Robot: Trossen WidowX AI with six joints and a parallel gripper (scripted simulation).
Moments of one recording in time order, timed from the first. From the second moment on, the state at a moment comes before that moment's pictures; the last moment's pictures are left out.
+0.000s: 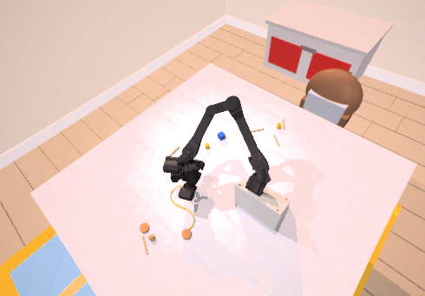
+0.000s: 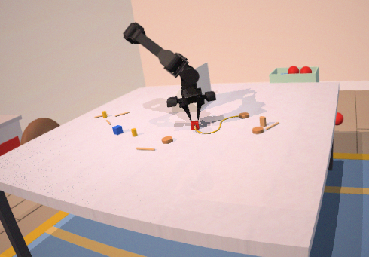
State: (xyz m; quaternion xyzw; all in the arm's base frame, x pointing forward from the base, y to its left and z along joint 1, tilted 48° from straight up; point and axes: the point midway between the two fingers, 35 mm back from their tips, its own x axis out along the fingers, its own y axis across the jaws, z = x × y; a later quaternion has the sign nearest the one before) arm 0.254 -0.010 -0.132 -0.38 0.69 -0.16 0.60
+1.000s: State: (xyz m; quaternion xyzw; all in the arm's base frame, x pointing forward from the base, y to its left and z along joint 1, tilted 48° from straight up) arm 0.255 -0.008 -0.131 -0.39 0.68 -0.16 0.60
